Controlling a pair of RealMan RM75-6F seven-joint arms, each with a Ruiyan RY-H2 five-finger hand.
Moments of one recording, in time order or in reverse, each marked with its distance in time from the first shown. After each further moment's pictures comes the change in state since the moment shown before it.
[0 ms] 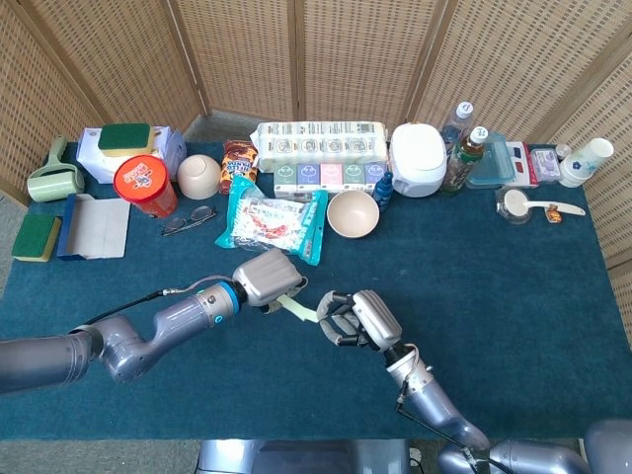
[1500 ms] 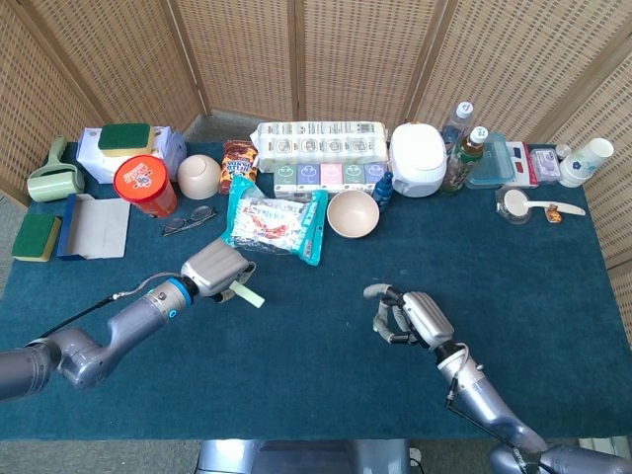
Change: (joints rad) left arm 0.168 0.045 0.069 0.058 0.039 0.096 -0.053; right arm -0.061 0.203 -0.077 0.034 0.017 -0.070 0.053
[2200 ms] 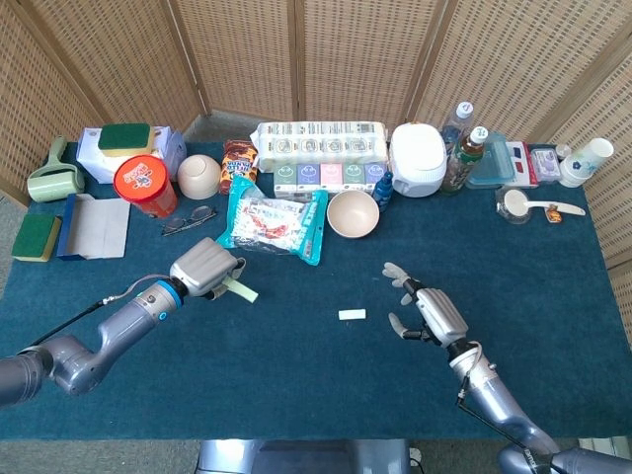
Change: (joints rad) left arm 0.064 -0.005 -0.007 0.009 0.022 0.063 0.026; right arm -0.025 0.051 0.013 -0.027 0.031 0.010 -0.063
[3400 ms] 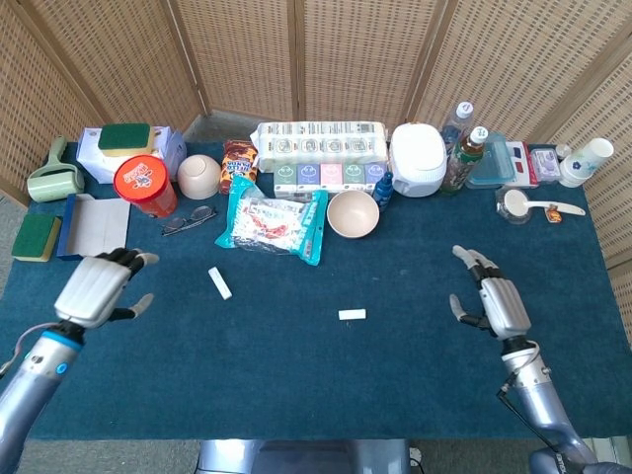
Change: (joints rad) left arm 0.440 0.216 0.068 -0.258 0.119 0.545 0.012; right arm -0.118 0.046 0.022 0.142 0.026 0.152 -0.055
